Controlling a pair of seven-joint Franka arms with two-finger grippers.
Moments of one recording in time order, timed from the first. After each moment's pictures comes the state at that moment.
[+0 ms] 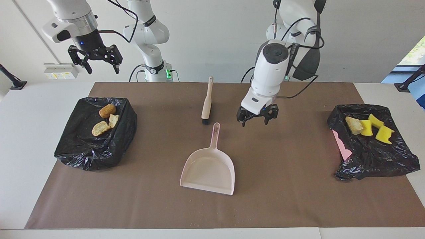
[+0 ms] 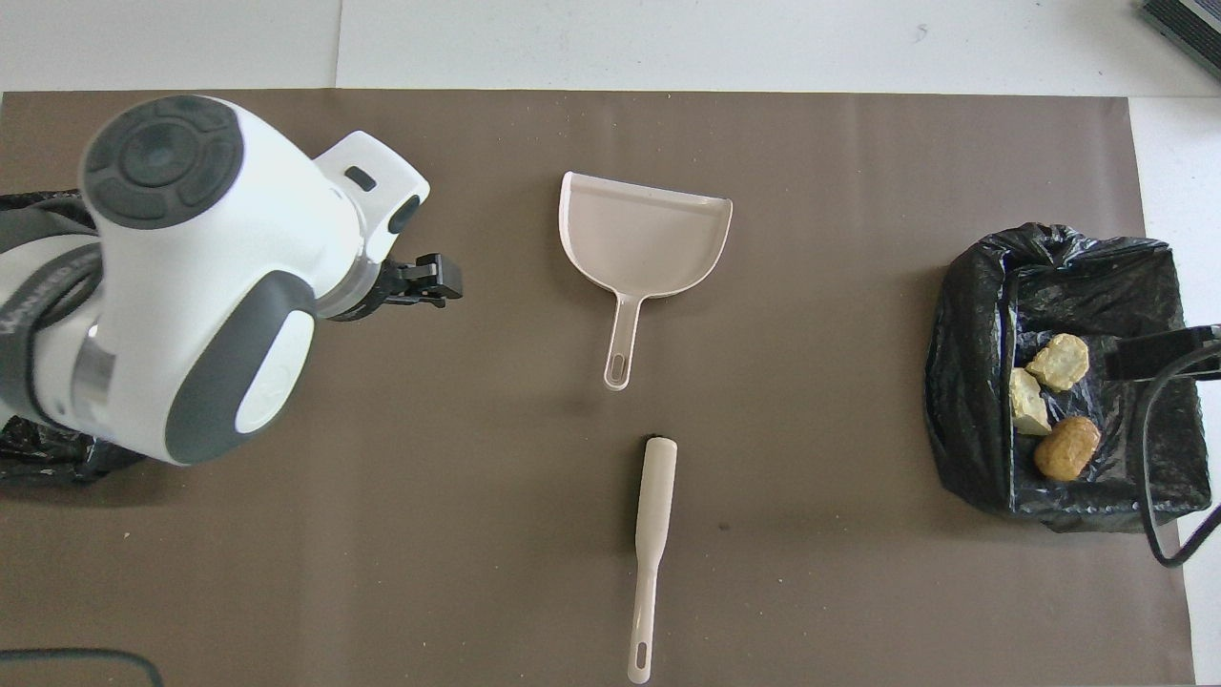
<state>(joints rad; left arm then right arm) -0.39 0.09 0.03 -1.67 0.00 1.81 -0.40 0.03 -0.11 -0.05 -1.57 -0.03 1.47 -0.06</state>
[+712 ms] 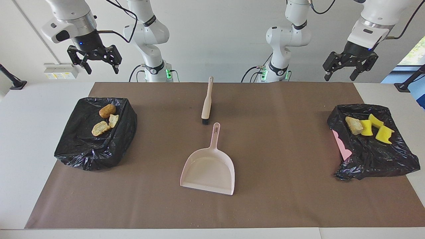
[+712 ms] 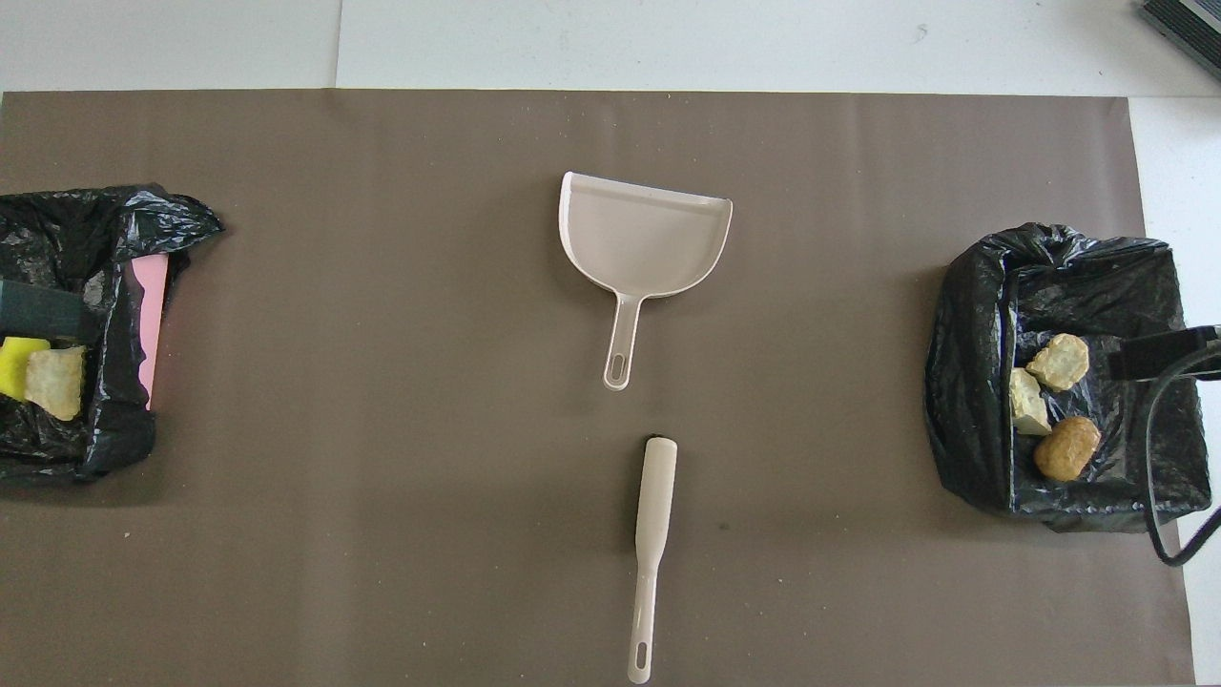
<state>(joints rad) -0.10 -0.06 0.05 -1.47 0.00 1.46 0.02 0.03 -0.11 -0.06 -1.58 -0.03 1.47 -0.06</state>
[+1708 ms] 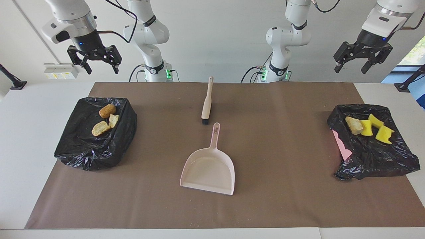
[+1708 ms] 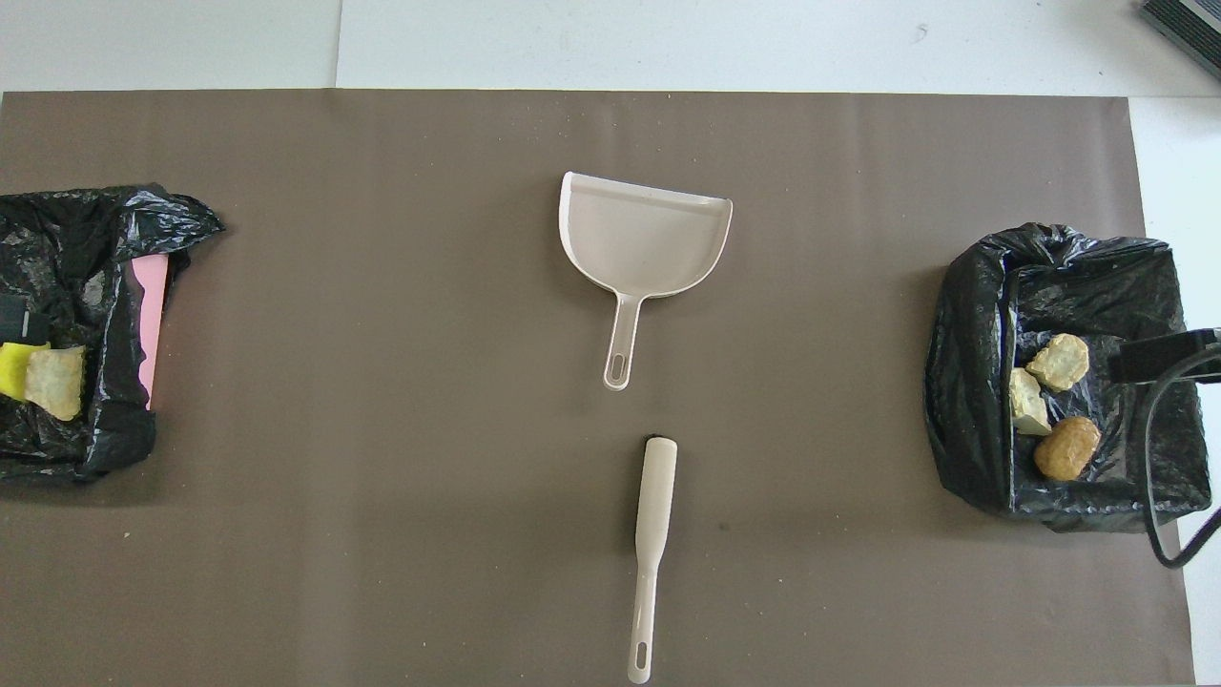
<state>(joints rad) -0.06 -0.06 0.03 -1.44 -0.02 1.42 0.06 0.03 -0.12 -0.06 -1.60 -0.03 1.47 -0.06</state>
